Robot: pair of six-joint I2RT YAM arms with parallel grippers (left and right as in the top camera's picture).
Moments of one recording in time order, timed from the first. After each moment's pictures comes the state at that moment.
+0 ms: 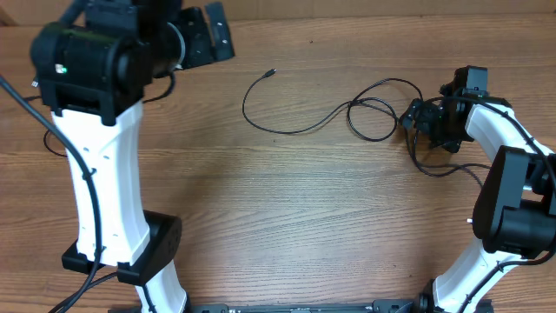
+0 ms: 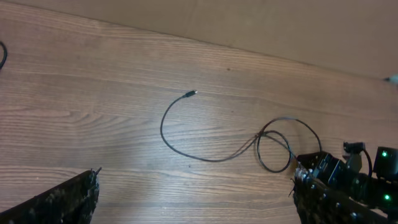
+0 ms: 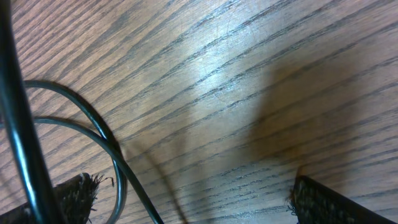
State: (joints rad) left arm -0.24 1.97 2.86 -1.69 0.04 -0.43; right arm -0.19 1.99 1.29 -0.59 -0.20 0.30
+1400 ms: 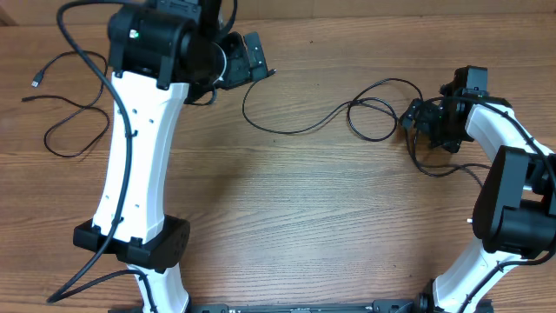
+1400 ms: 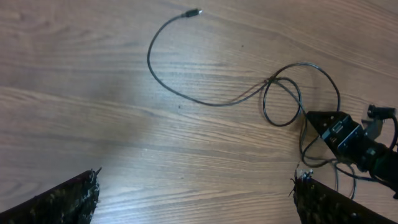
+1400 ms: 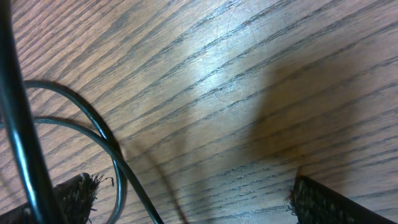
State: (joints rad) left arm -0.33 1.98 2.55 -1.68 0.10 -0.61; right arm -0.19 1.99 1.29 -0.59 -0.20 0.30
